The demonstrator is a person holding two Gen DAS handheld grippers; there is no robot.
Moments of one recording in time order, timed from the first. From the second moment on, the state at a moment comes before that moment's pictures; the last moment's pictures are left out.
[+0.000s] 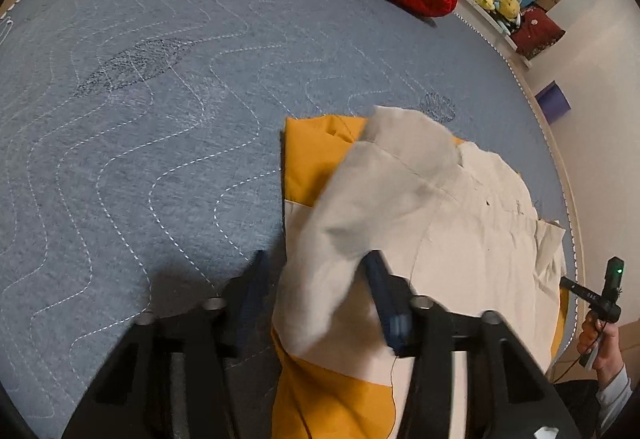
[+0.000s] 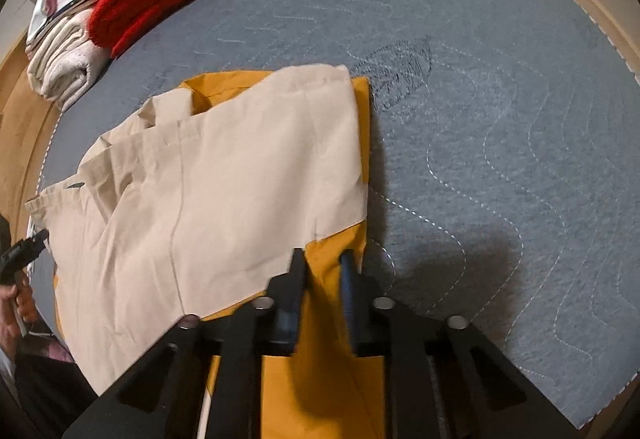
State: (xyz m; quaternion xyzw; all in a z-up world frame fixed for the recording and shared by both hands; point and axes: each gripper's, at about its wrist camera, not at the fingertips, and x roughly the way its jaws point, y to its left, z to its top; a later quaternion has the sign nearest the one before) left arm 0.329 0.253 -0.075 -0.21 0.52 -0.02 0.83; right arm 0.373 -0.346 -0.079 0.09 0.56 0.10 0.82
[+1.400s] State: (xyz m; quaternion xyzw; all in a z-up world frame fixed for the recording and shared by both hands) left arm 0.403 0.279 -0.107 -0.16 0.50 0.13 0.84; right arm 0.463 -0.305 -0.108 0.01 0.53 -0.02 0.85
